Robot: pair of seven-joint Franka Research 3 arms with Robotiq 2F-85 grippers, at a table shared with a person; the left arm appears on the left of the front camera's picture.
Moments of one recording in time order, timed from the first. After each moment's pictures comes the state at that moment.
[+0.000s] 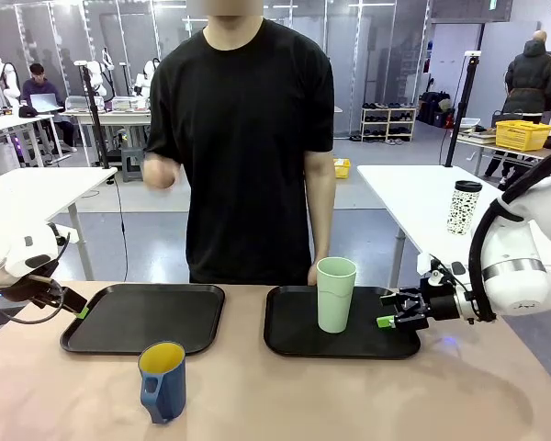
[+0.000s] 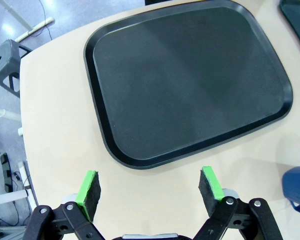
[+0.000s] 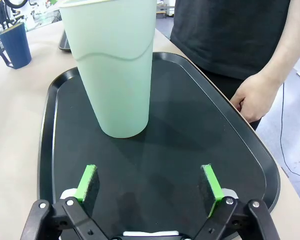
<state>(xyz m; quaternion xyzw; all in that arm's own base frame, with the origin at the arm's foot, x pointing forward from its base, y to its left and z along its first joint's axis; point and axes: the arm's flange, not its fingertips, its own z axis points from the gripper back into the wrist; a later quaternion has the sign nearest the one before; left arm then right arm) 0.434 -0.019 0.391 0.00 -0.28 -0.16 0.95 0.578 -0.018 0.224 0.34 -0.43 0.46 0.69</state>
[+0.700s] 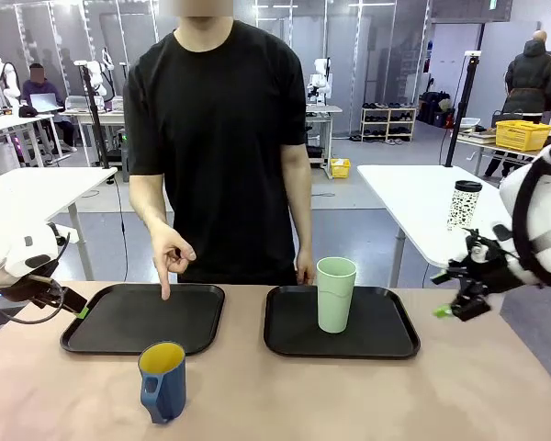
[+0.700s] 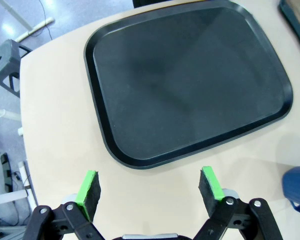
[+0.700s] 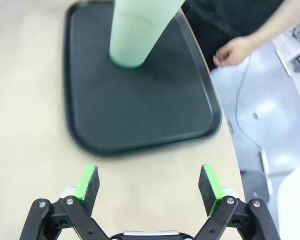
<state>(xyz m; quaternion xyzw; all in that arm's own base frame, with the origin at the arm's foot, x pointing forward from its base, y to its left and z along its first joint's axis) 0.434 -0.018 0.390 0.00 -0.28 -0.16 0.95 0.504 -0.075 0.354 0.10 -0.35 0.60 0.71</state>
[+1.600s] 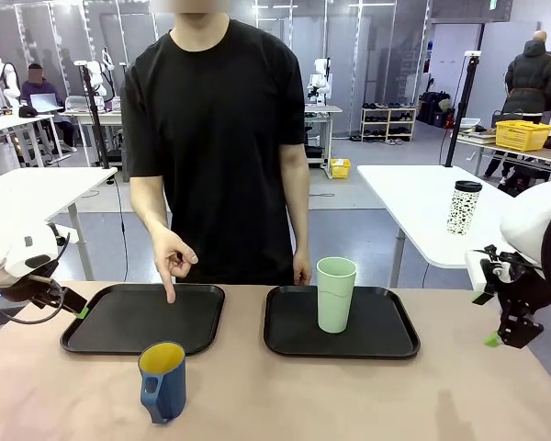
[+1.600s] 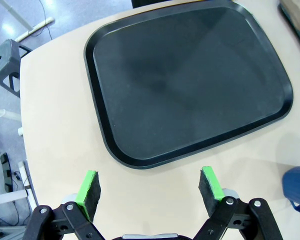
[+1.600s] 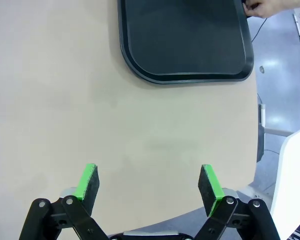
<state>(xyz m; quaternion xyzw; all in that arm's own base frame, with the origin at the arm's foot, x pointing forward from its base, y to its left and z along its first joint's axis) 0.434 -0.018 0.390 0.00 -0.28 -0.16 0.95 0.435 -0.074 0.379 -0.01 -0.23 0.64 0.73</state>
